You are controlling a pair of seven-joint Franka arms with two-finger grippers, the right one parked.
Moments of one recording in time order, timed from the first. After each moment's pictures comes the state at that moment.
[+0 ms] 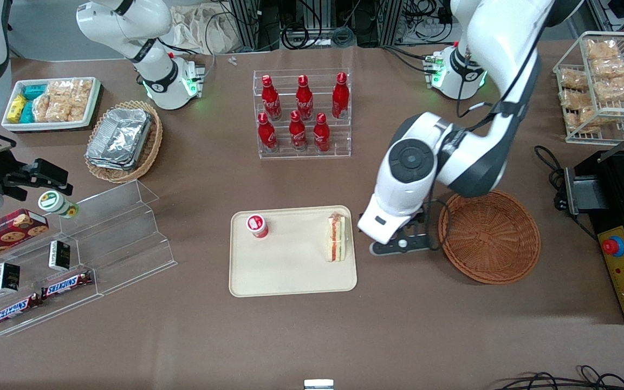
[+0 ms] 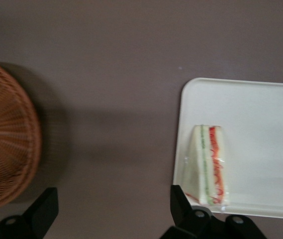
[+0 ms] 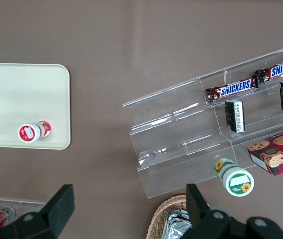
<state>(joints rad) -0.28 0.49 -0.29 -1.44 0.21 1.90 -0.73</state>
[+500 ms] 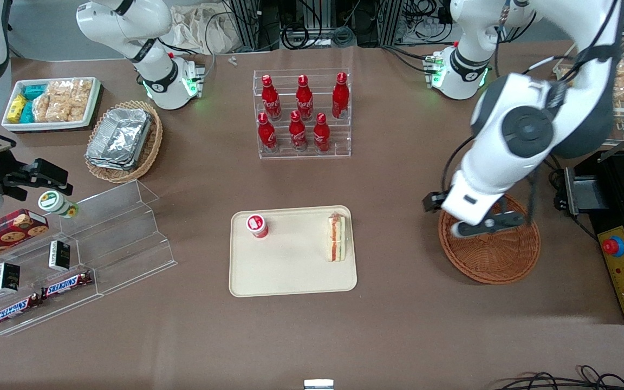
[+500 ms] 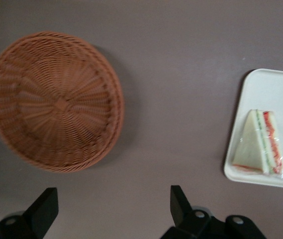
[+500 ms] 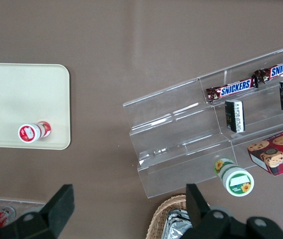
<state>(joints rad) -0.06 0.20 -0.29 -1.65 0.07 1.78 -0.54</state>
